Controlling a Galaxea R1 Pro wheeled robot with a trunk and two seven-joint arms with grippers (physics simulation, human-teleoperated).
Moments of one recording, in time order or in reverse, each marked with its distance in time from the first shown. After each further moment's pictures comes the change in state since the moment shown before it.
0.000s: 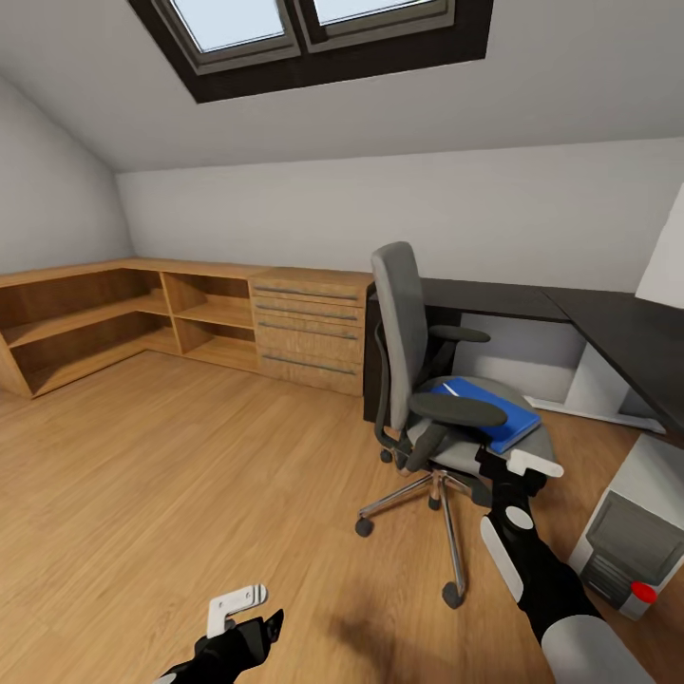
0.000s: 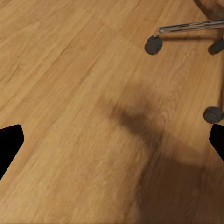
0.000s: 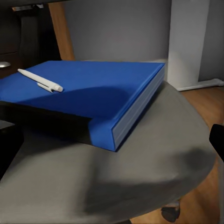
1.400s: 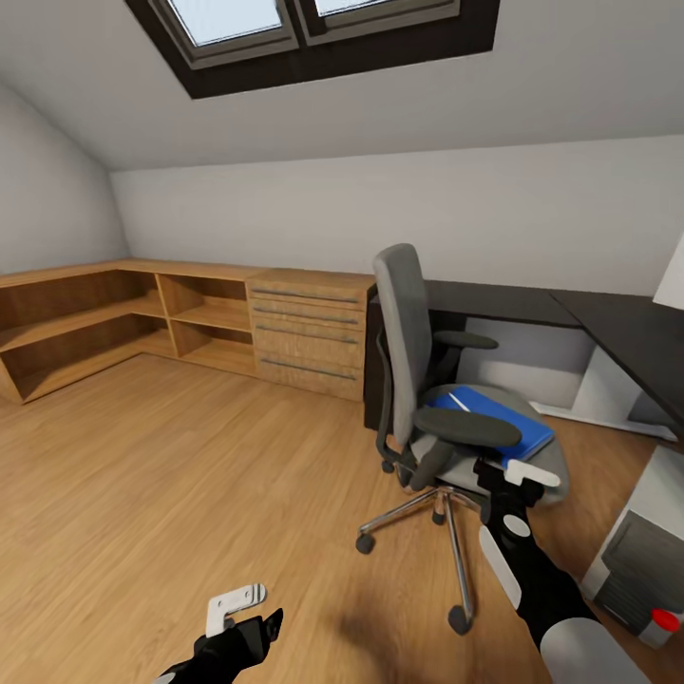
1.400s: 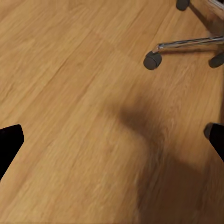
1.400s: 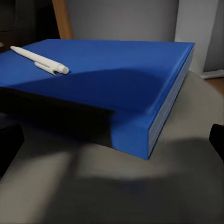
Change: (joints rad) left arm 0.000 0.001 0.002 -0.005 0.002 0.001 0.000; right arm 0.000 0.002 0.004 0.068 0.000 -0.002 0.005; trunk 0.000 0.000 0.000
